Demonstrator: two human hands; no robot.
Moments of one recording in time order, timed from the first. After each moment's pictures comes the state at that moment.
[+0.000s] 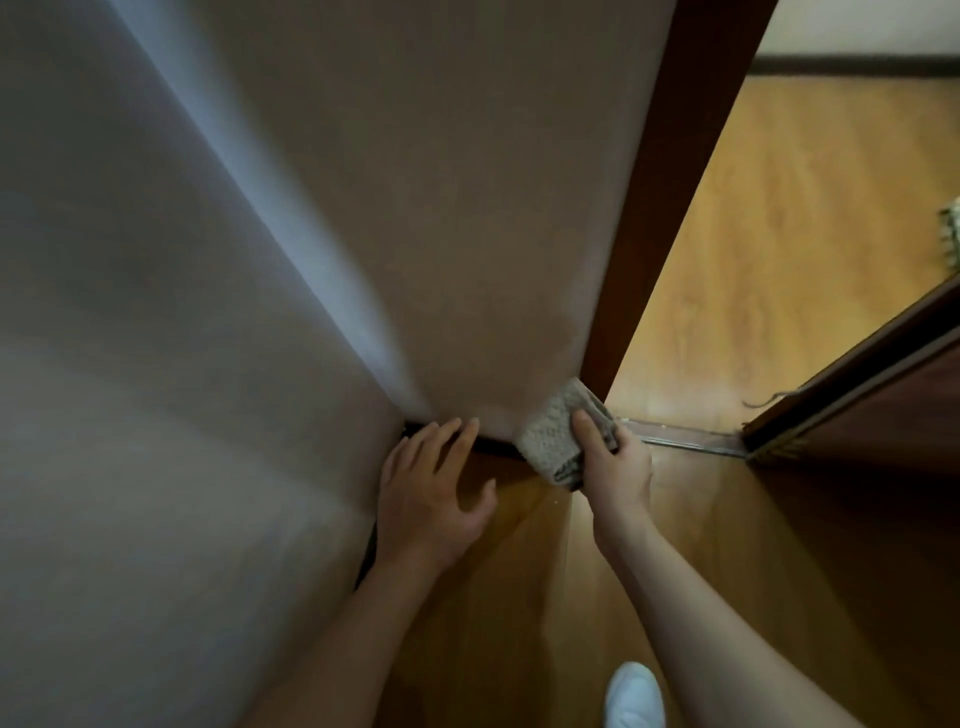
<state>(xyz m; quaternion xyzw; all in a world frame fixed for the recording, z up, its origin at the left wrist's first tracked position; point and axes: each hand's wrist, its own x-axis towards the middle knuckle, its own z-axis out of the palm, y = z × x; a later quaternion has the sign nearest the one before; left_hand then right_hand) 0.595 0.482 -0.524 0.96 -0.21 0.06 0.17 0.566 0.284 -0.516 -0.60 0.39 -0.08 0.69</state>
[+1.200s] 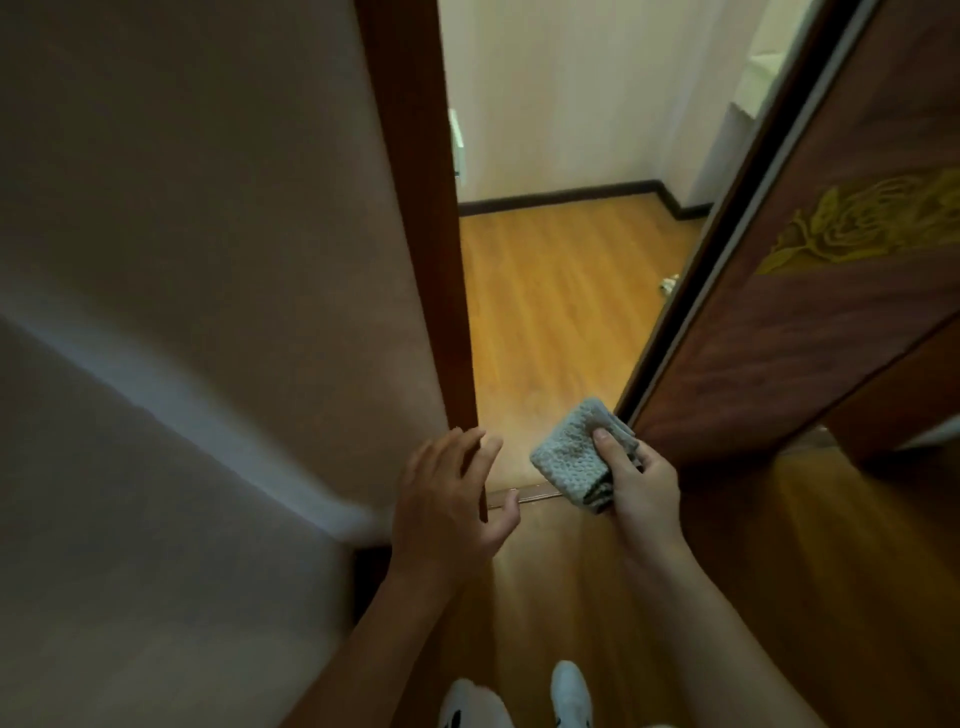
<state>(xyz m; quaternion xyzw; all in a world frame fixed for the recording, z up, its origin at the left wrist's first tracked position) 0.581 0.359 -0.081 0.86 -0.44 0.09 0.23 0.473 0.190 -0.064 -0.49 0.45 -0.26 0.70</state>
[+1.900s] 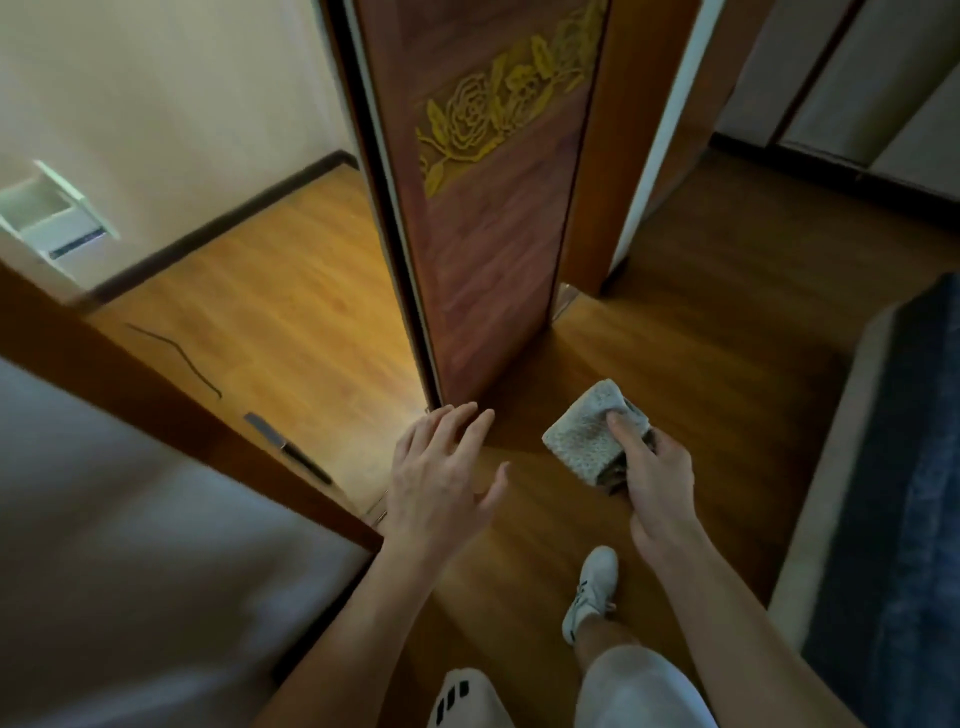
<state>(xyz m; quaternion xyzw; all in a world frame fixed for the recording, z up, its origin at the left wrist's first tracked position) 0.494 0.266 -0.087 0.68 -0.70 0.00 0.21 0.286 0.218 -0.063 -0.30 0.64 -0.46 0.54</state>
